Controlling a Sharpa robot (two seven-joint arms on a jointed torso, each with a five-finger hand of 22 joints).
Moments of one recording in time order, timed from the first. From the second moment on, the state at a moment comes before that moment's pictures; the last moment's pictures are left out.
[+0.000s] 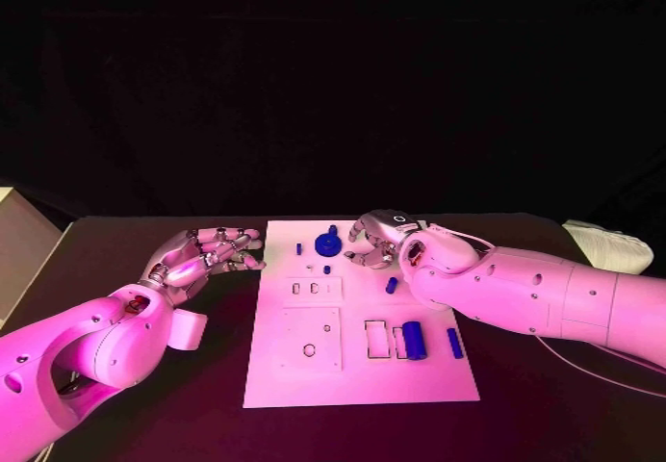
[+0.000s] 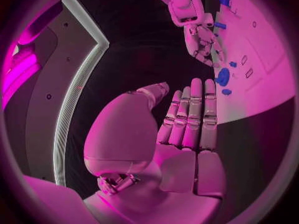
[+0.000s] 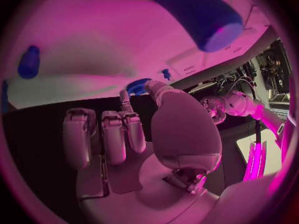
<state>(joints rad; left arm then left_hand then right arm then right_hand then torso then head) 0.99 -0.94 0.25 1.62 -0.23 -0.21 0.33 1.36 -0.14 0.50 0.14 0.17 0.90 0.22 0.19 0.15 1.07 0.16 0.07 0.07 0.97 0.11 0.60 0.44 0.17 0.96 0.22 0.30 0.14 1.29 -0.67 -0.11 1.30 -1.58 -0.44 -0.24 1.17 -0.20 0.35 0.28 0.41 0.92 0.16 0.14 0.39 1.46 0.07 1.57 1.31 1.46 -0.01 1.56 1.31 0.05 1.47 0.09 1.47 1.31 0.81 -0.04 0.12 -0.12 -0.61</state>
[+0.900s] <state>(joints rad) 0.98 -0.94 0.25 1.61 -0.23 -0.20 0.33 1.36 -0.14 0.51 0.14 0.17 0.90 0.22 0.19 0.15 1.08 0.16 0.08 0.07 0.97 0.10 0.62 0.44 0.17 0.96 0.21 0.31 0.14 1.34 -0.94 -0.09 1.30 -1.19 -0.41 0.05 1.39 -0.26 0.38 0.16 0.29 0.93 0.16 0.14 0.39 1.47 0.07 1.57 1.31 1.46 -0.01 1.56 1.31 0.05 1.47 0.09 1.46 1.31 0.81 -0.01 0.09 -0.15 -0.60</state>
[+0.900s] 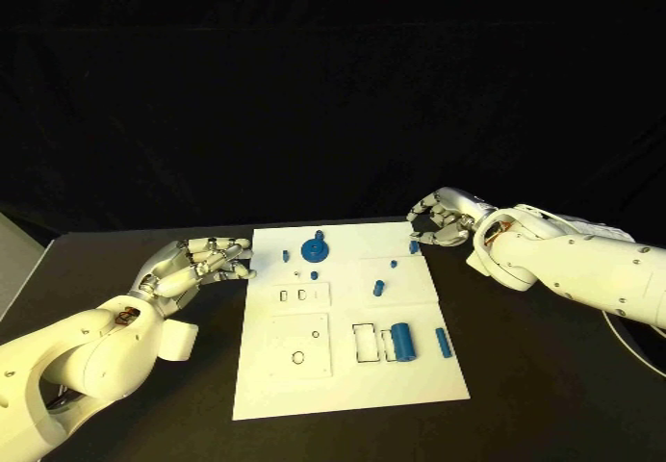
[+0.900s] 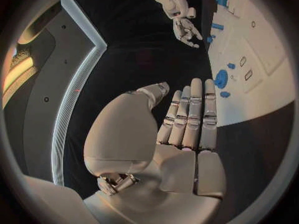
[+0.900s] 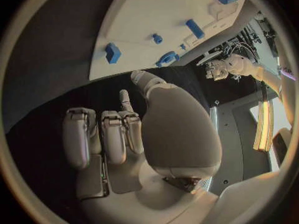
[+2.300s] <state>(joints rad) 0.97 -0.94 0.25 1.60 -0.23 -0.20 0.33 1.36 -0.14 0.51 0.14 0.17 0.90 0.22 0.19 0.15 1.08 0.16 0.08 0.07 0.96 0.10 0.62 0.44 0.17 0.96 0.21 0.31 0.14 1.30 -0.91 -0.09 1.22 -1.20 -0.31 0.06 1.39 -0.26 0.35 0.17 0.29 0.92 0.16 0.12 0.38 1.46 0.07 1.57 1.31 1.46 -0.01 1.56 1.31 0.05 1.47 0.09 1.47 1.31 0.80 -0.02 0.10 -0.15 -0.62</state>
